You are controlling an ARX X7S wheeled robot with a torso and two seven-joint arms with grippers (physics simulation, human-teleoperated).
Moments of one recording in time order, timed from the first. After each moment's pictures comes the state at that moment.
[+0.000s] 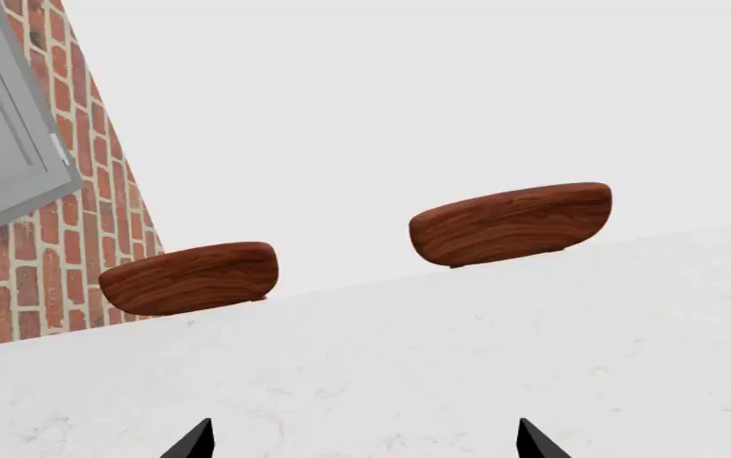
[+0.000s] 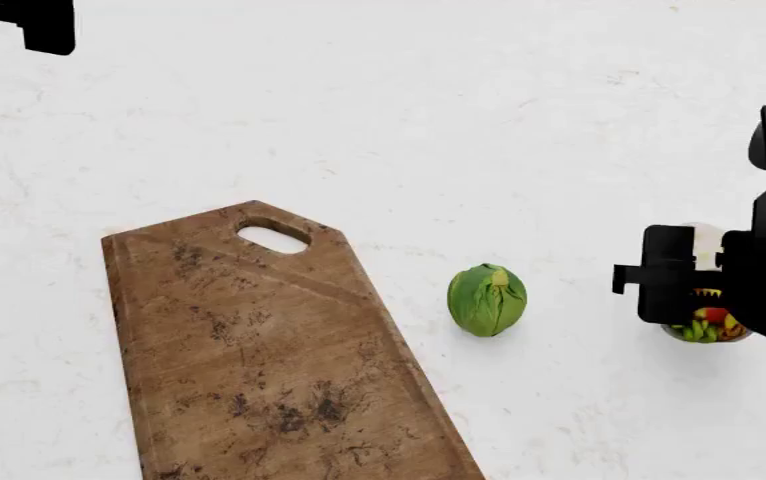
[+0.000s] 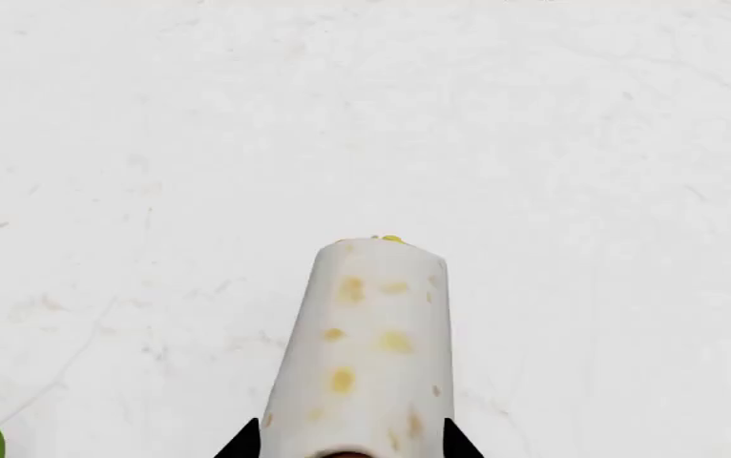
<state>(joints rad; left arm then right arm) -1.46 -0.29 0.32 -0.52 -0.25 -0.91 0.02 1.27 0.70 -0.53 0.42 1.25 1.24 0.49</state>
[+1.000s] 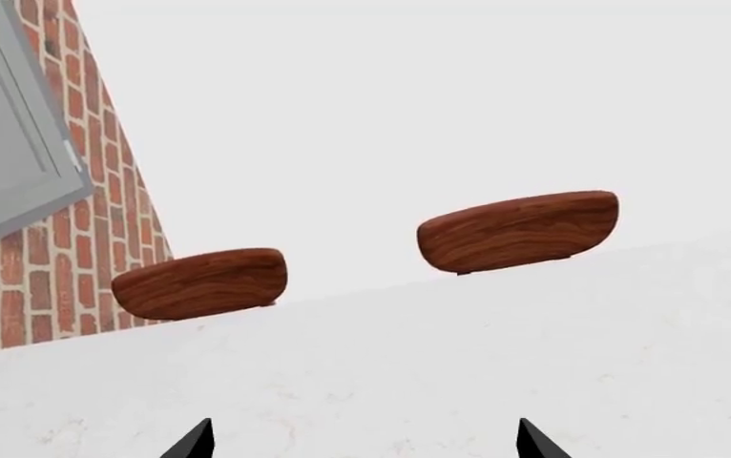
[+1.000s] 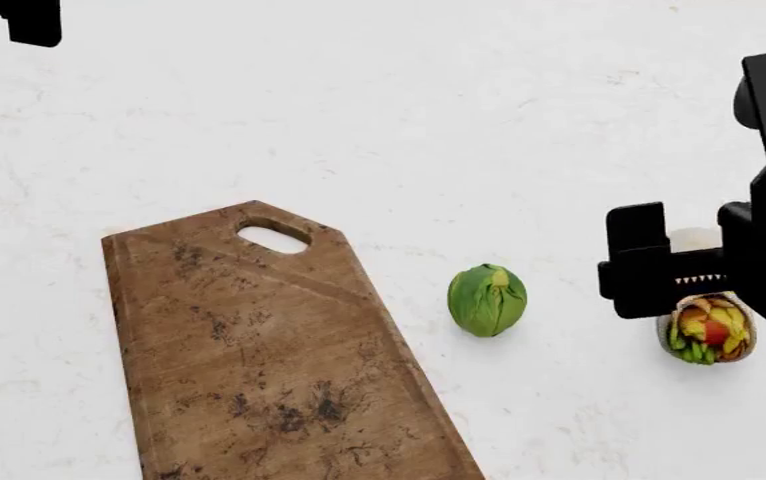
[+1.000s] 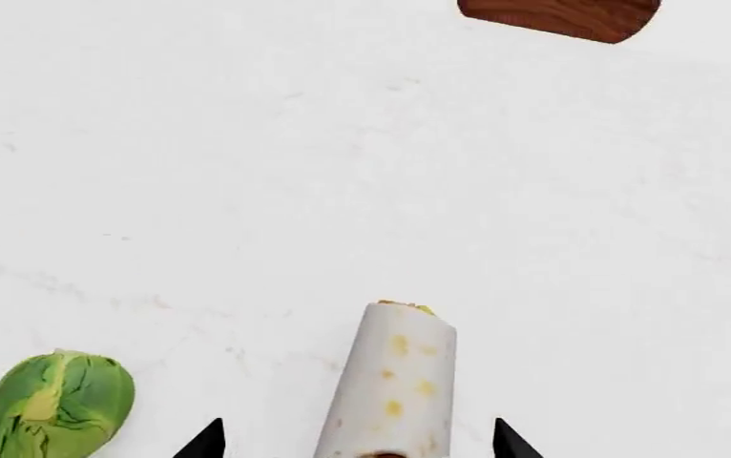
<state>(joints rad) -1.46 -0.31 0.32 -0.46 -0.27 -0.95 0.01 1.27 0.80 -0.44 0.04 1.45 1.38 0.69</state>
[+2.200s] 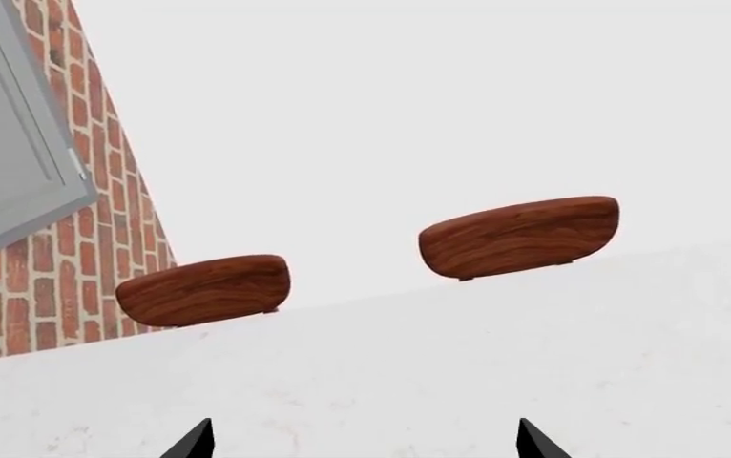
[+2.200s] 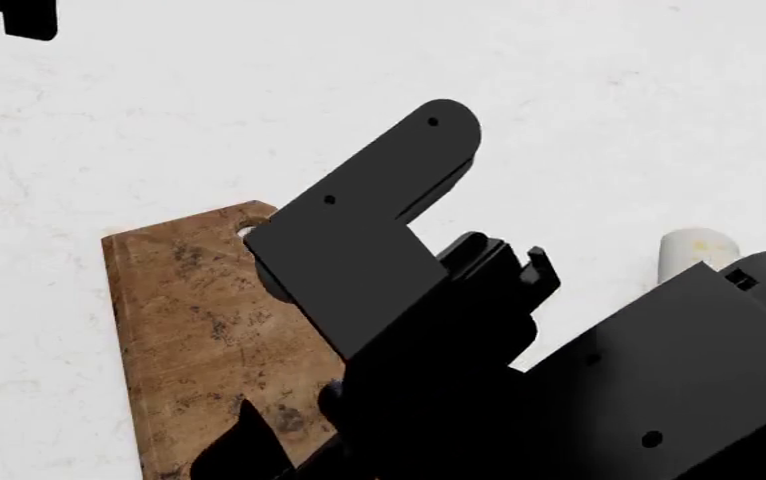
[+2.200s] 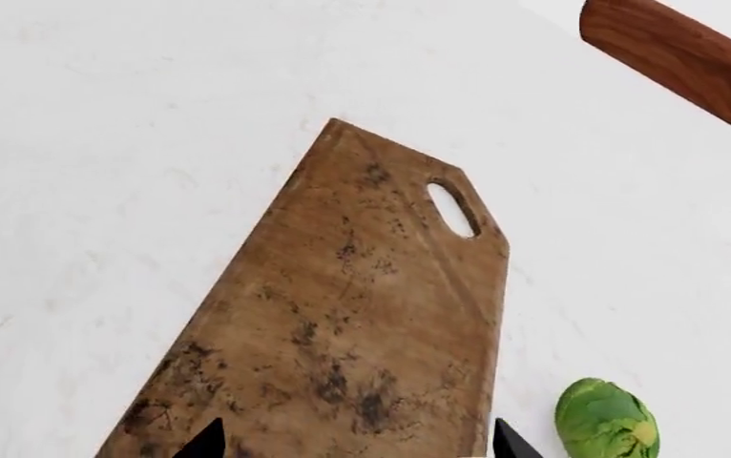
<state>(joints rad) -1.46 -0.31 0.33 -0.45 -0.28 -0.96 0.00 1.41 0.60 -0.70 -0.39 2.25 1.29 1.12</state>
